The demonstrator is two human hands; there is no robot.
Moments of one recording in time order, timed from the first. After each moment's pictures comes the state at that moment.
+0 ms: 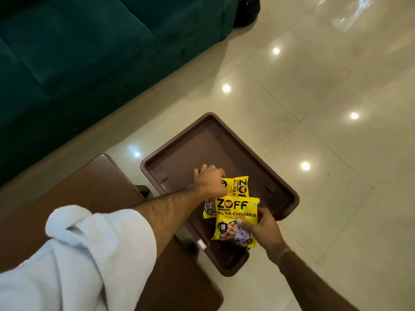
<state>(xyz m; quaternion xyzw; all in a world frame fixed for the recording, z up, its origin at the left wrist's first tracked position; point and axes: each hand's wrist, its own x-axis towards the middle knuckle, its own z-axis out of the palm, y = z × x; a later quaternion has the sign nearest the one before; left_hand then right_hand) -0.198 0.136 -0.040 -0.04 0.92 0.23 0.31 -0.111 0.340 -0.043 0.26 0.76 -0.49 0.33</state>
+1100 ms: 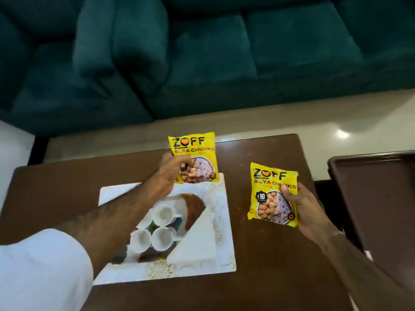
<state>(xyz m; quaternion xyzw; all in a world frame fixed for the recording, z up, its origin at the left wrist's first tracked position) 0.233 -0.267 0.084 -0.57 0.49 0.65 -0.12 0.031 0.003 0.041 0.02 0.64 -0.58 0.50</state>
